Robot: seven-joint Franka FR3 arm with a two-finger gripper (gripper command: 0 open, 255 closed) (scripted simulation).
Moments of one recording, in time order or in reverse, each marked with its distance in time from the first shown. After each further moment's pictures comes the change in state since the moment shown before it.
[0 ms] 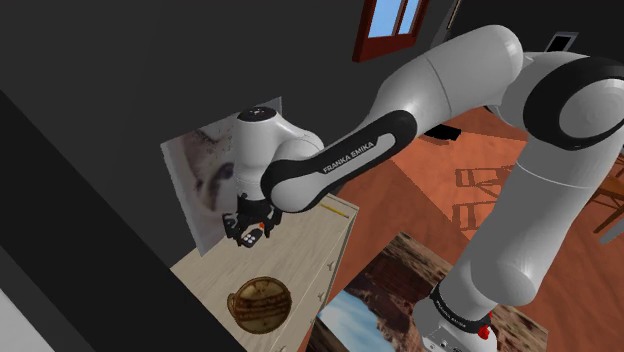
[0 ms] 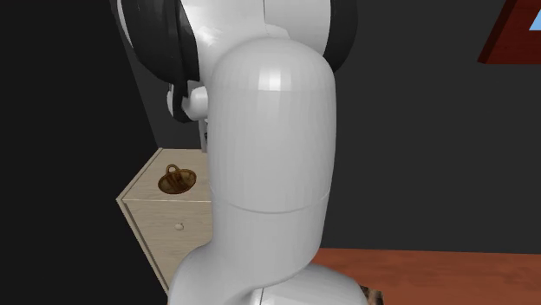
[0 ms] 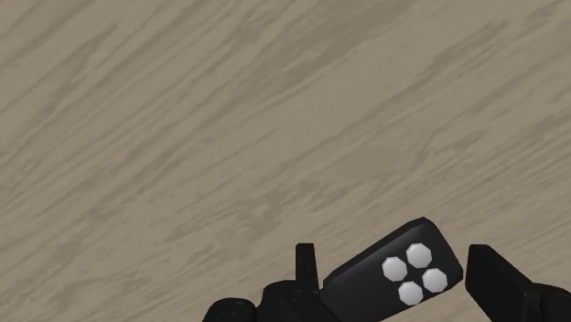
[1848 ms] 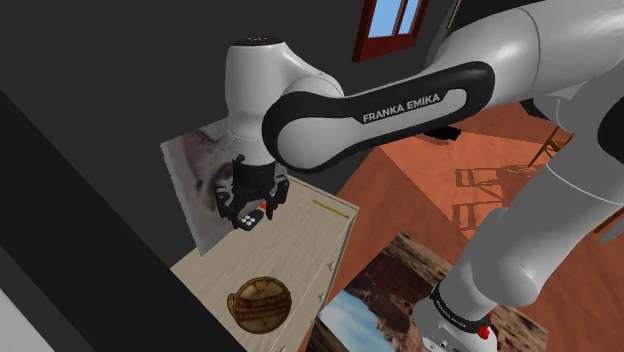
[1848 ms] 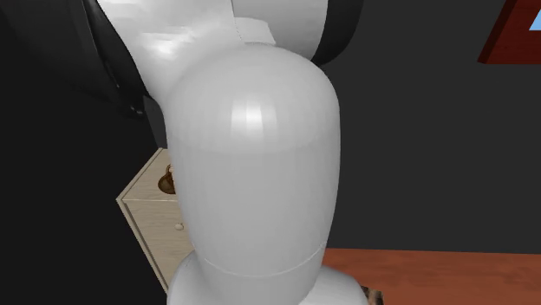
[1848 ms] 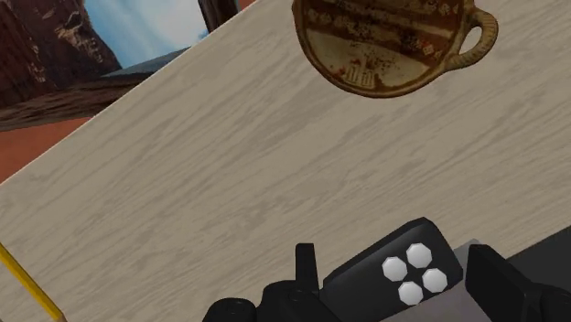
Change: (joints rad) arm 0.027 -0.203 0.048 0.116 0.133 -0.288 -0.004
